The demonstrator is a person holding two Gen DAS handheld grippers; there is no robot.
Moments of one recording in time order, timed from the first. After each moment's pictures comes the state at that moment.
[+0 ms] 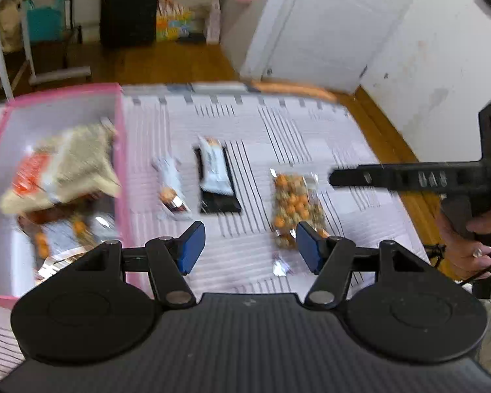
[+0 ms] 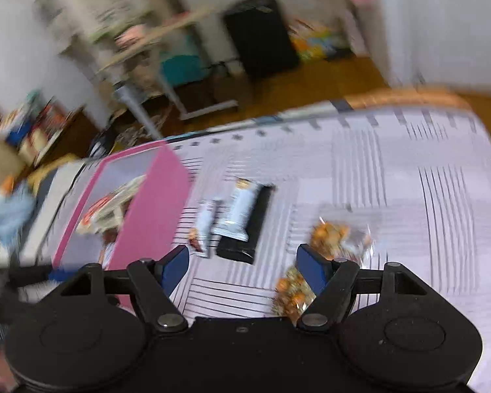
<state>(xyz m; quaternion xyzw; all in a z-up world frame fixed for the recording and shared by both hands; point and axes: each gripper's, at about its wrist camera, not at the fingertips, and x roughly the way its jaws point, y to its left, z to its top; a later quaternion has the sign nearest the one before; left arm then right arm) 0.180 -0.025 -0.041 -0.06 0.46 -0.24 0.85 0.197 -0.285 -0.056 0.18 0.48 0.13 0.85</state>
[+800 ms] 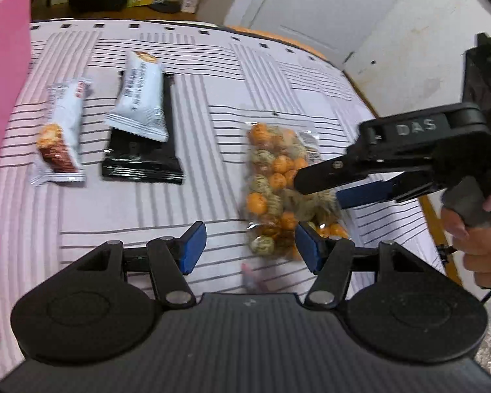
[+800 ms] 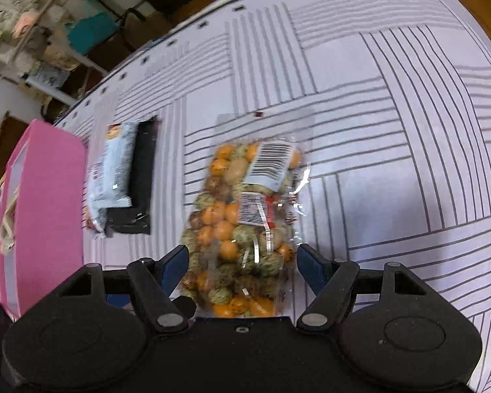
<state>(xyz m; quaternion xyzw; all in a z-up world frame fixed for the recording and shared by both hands) 0.219 -0.108 -0.189 -0.10 0.46 -0.29 0.83 0.245 -0.325 -0.168 0.23 0.60 0.04 0.76</state>
